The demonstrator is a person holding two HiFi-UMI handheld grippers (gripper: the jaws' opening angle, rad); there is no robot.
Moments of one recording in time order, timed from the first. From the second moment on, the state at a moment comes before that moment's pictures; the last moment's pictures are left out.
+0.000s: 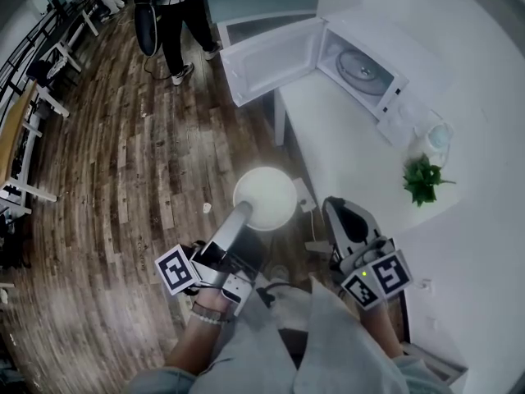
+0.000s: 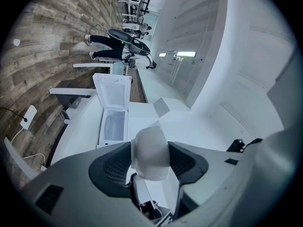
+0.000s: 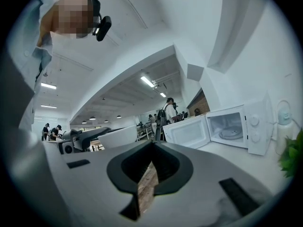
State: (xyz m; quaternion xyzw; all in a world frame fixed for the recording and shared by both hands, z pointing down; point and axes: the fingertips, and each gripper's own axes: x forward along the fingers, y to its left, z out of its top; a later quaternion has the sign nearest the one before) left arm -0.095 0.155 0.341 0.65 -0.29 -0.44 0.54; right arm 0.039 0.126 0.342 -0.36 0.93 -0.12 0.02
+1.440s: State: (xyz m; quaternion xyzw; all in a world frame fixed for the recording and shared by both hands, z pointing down) left arm -0.151 -0.016 0.335 0.68 -0.20 -0.37 0.60; right arm -0.020 -0.005 0.340 -0.48 0.87 -0.13 0.02
